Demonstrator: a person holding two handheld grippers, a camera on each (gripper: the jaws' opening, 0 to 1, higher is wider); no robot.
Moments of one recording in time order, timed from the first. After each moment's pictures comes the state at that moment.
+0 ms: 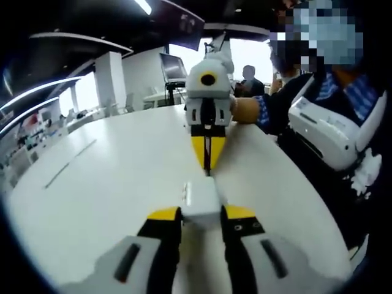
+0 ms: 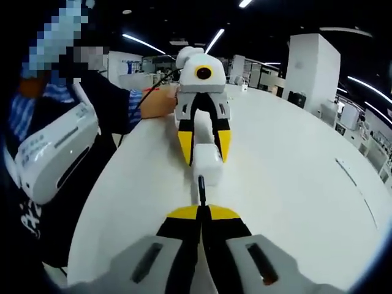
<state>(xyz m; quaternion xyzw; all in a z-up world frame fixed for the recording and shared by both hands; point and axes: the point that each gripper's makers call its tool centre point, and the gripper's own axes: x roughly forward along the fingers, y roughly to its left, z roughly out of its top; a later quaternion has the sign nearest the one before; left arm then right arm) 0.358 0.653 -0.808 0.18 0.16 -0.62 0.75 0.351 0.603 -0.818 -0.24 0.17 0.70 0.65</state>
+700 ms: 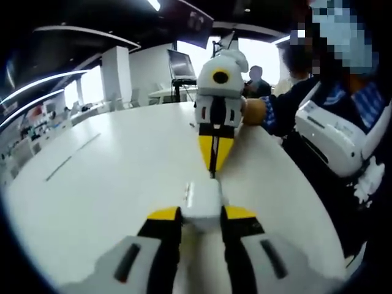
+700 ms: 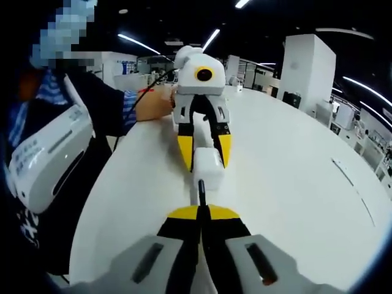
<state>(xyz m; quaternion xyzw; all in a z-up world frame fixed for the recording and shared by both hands) 0.359 0.647 -0.812 0.16 0.18 -0.61 0.75 0.352 0.606 -0.816 -0.24 0.17 0.69 0.66</state>
